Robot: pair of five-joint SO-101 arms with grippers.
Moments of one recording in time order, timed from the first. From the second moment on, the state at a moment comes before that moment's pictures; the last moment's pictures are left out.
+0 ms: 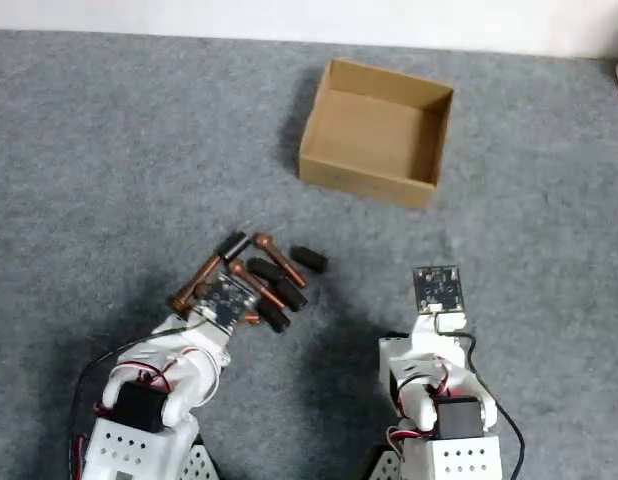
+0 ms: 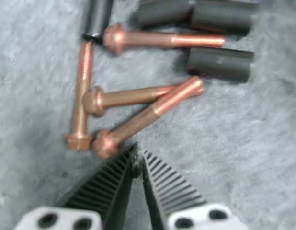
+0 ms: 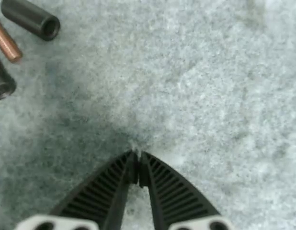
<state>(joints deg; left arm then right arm) 9.2 -100.6 96.1 71.6 -16.7 -8.5 -103.0 95.9 68.5 2.6</state>
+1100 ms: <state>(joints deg) -11.6 -100.4 81.6 67.6 -18.2 10.3 -103.0 95.9 58.6 5.8</state>
